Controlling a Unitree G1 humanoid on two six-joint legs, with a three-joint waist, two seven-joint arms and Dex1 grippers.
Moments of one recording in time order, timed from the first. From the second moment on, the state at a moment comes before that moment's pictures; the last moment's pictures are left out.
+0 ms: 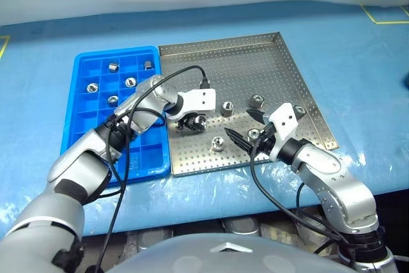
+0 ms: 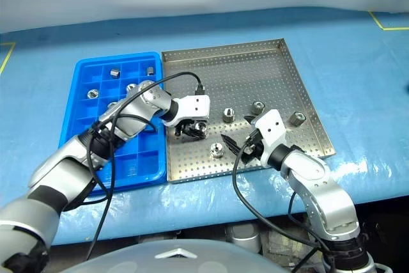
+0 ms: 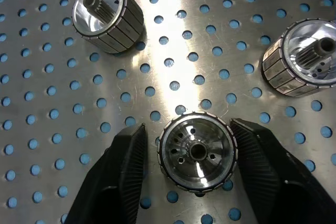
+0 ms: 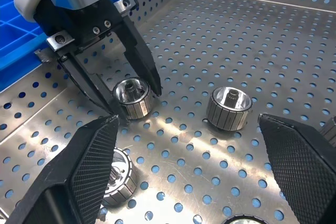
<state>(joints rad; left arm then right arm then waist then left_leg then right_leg) -0.83 0.47 -0.69 0.22 0.05 0.54 -1.15 0.08 -0.48 0.05 -0.60 0.38 0.63 0.47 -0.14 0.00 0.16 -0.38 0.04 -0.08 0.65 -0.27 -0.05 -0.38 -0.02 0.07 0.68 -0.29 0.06</state>
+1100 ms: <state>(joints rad) -0.09 0.24 0.19 -0.59 0.18 0.99 -0.11 -0.29 -0.31 0.40 -0.41 0.31 0.57 0.64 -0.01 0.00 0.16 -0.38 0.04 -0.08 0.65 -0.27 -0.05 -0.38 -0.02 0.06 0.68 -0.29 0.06</state>
